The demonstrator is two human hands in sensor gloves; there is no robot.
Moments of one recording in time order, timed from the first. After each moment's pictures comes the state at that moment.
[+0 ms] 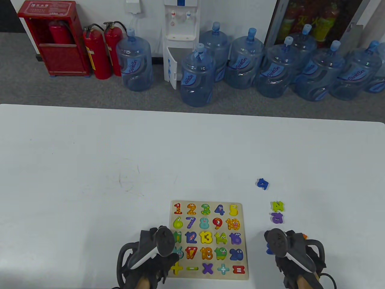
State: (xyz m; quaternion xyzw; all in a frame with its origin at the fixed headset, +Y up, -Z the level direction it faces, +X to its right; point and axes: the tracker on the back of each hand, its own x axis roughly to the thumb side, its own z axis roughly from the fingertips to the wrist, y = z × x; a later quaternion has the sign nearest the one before) left_hand -0.116 -0.743 -0.201 -0.25 -0.04 0.08 0.96; right_hand 0.256 -0.749 -0.232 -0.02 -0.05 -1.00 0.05
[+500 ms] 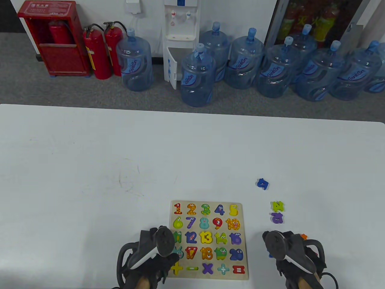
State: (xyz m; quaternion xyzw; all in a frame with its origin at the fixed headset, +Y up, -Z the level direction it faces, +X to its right) left_hand -0.116 -0.744 -0.201 -0.25 -0.04 0.08 0.96; right_hand 0.248 -0.744 -0.226 -0.08 -0.10 -0.99 0.05
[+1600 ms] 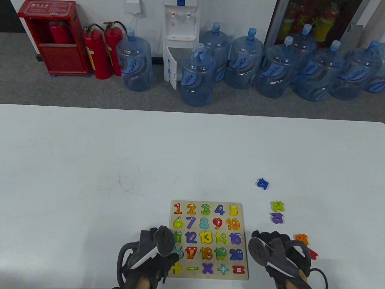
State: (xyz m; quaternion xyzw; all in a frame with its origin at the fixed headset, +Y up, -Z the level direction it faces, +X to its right) left_hand -0.116 -0.744 -0.202 -0.26 -0.04 0.08 0.96; right_hand 0.201 -0.739 -0.217 -0.11 -0.02 -0.99 0.09
